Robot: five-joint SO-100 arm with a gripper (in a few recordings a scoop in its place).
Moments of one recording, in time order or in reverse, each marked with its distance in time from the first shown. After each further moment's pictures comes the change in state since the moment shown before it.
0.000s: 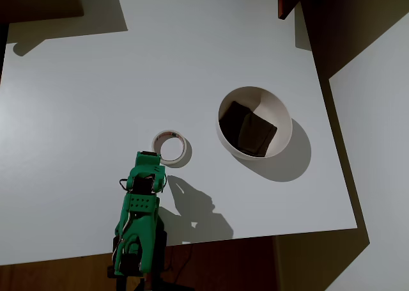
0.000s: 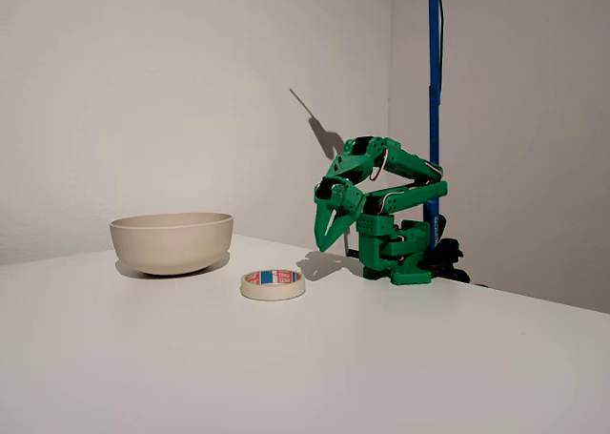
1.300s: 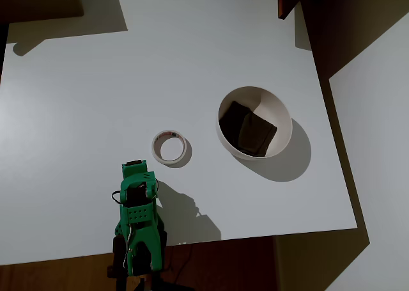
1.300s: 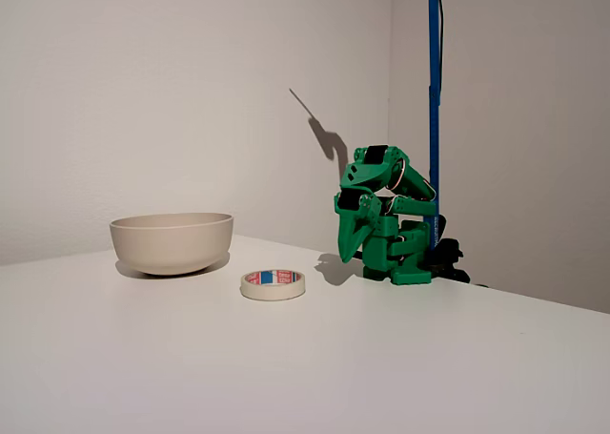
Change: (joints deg) arm -14.0 18.4 7.9 9.8 -4.9
